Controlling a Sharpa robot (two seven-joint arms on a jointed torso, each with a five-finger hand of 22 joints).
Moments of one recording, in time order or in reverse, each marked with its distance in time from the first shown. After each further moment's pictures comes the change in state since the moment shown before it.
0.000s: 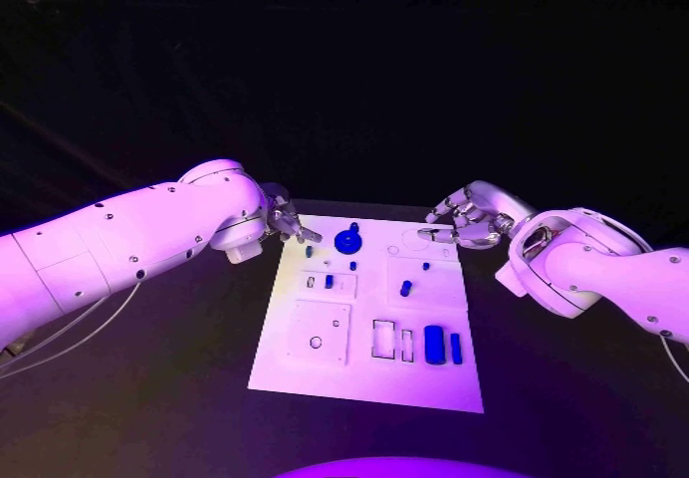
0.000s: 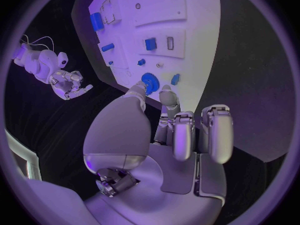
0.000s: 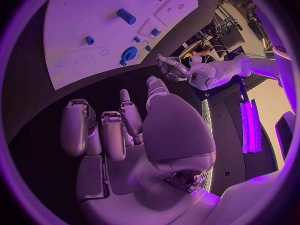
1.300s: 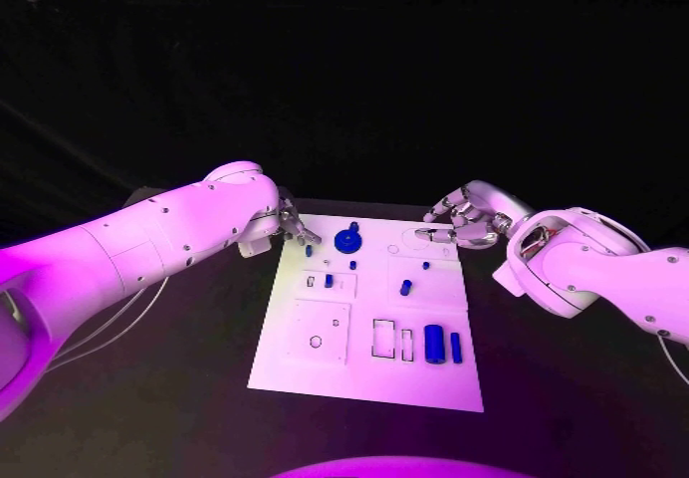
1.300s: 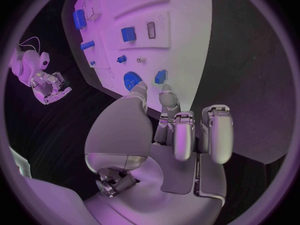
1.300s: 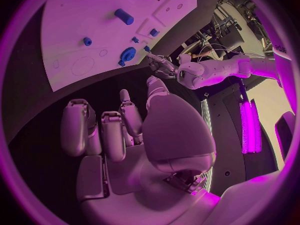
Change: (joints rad) left arm -0.020 0.168 -0.018 -0.284 -0.036 0.089 0.042; left_hand 0.012 0.023 -0.022 0.000 0.000 0.023 0.001 -0.010 -0.024 0.008 0.000 0.019 0.010 0.000 0.000 0.000 0.000 0.000 0.000 0.000 0.004 0.000; right arm 0.000 0.008 0.000 0.002 0.000 -0.001 0.001; right_hand 0.000 0.000 0.000 0.000 0.000 0.000 0.000 0.000 0.000 0.000 0.000 0.000 0.000 0.000 0.000 0.000 0.001 0.000 0.000 0.000 0.000 0.001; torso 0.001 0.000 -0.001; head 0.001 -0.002
